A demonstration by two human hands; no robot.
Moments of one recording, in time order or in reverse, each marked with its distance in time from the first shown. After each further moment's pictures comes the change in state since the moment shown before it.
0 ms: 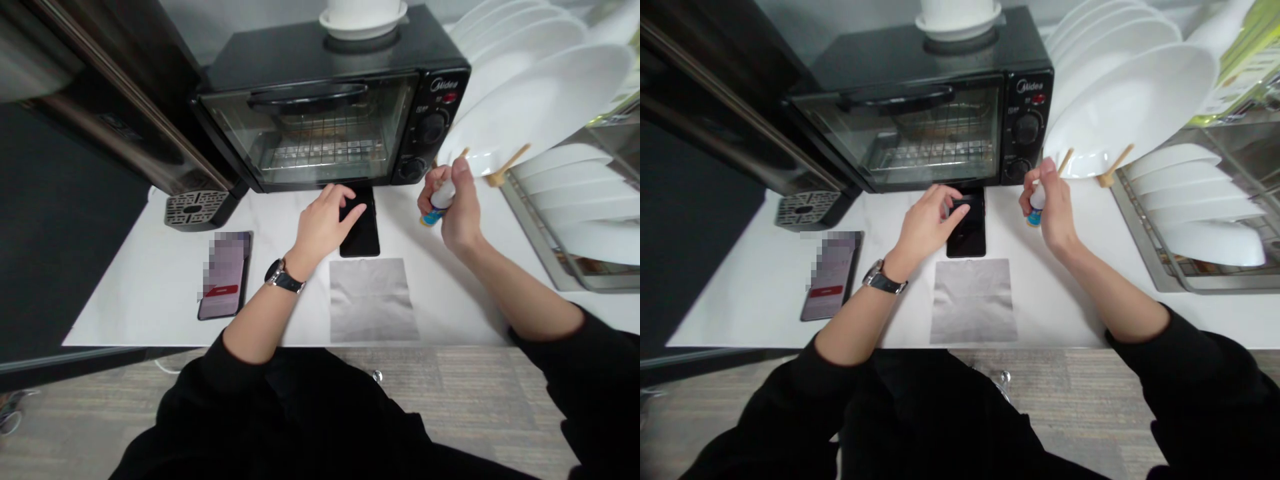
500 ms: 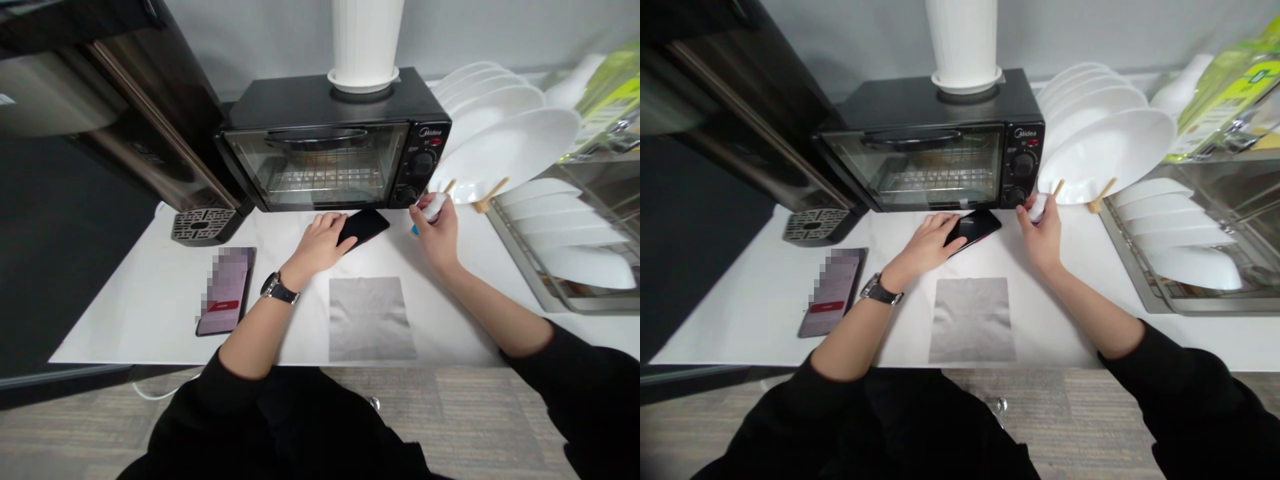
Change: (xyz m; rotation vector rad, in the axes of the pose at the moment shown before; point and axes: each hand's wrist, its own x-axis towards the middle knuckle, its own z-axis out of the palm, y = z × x) left_hand 0.003 -0.026 0.001 0.164 -0.280 0.024; right_hand 0.004 0.031 0.015 -0.057 0.324 -0.052
